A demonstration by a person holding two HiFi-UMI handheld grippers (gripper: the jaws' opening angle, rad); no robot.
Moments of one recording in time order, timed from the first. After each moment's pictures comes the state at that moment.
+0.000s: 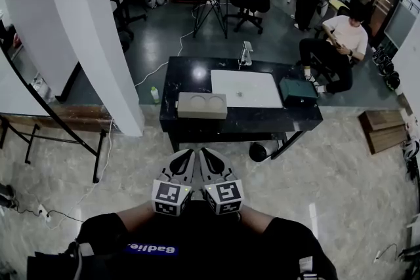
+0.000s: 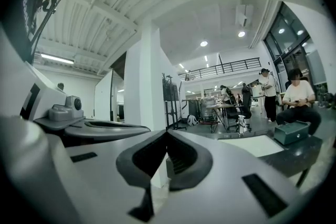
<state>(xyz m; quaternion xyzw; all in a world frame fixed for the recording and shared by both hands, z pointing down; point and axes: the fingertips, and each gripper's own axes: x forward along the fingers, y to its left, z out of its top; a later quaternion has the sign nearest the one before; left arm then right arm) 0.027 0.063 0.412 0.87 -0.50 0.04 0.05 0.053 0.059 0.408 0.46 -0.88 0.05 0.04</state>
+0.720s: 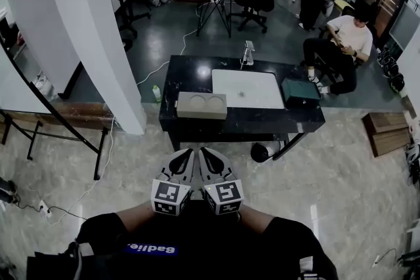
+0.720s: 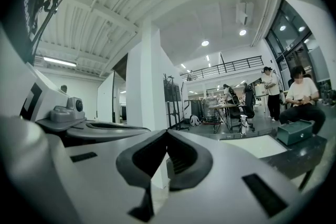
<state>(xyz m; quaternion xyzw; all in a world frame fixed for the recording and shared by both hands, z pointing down) 0.040 0.055 0.416 0.86 -0.51 0.05 0.05 0.068 0.051 0.413 0.45 -0.89 0.05 0.04</state>
